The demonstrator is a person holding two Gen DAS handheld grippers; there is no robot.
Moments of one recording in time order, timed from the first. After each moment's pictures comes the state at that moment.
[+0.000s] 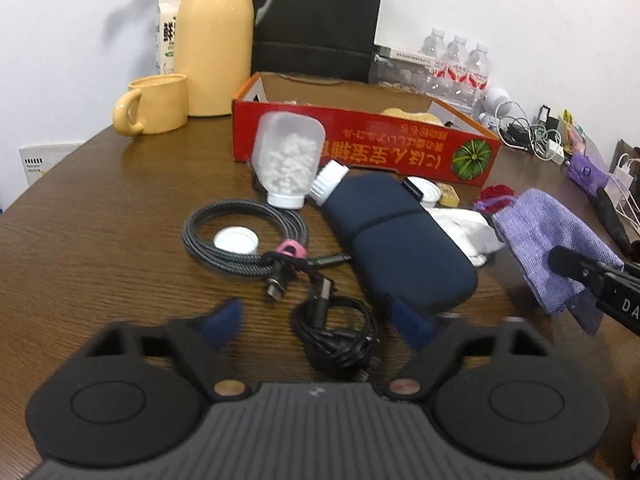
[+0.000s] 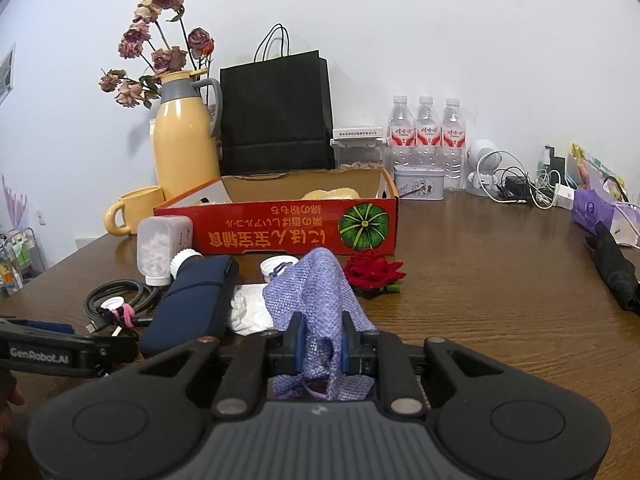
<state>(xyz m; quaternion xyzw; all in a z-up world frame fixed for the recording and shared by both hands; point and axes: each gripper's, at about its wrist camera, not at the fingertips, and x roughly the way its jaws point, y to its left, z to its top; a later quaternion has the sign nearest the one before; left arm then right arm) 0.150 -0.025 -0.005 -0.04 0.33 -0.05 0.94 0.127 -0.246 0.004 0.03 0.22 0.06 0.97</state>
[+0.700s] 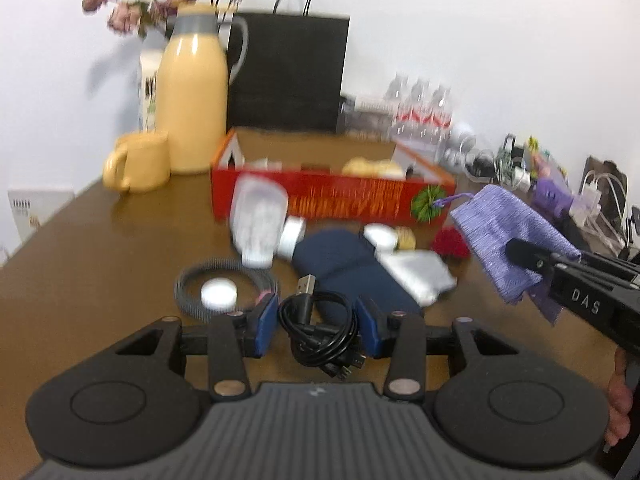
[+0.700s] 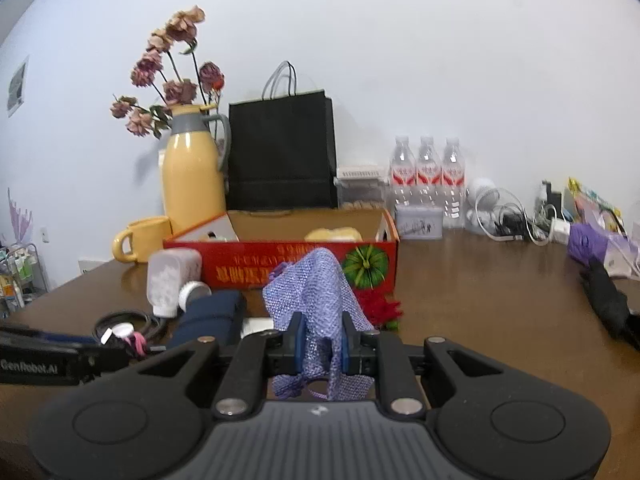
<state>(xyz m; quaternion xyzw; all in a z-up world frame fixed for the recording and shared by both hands) 0.124 -0.031 0.039 -0.03 0.26 -0.08 0.96 0.116 -0.242 0.025 0.02 0.15 0.07 0.99</state>
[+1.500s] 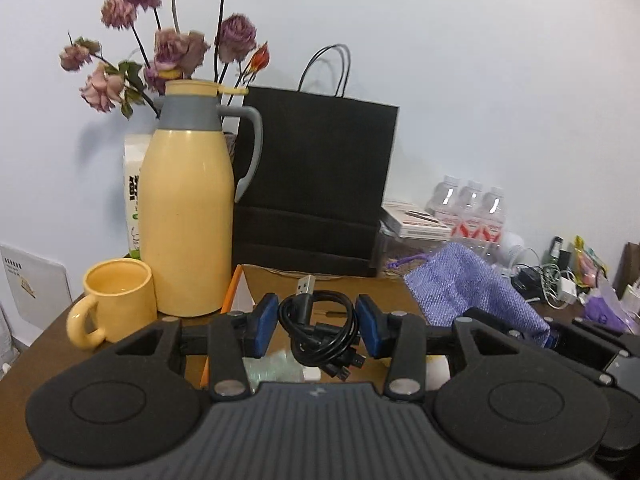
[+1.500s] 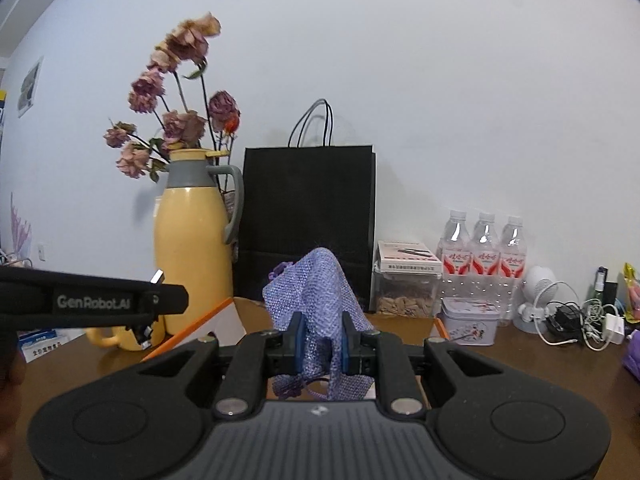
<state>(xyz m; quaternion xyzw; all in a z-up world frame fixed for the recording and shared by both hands) 0.313 -0.020 0.114 -0.06 0.18 -0.05 0.98 0.296 -0.187 0.097 -0.01 0.12 0.08 0.99</state>
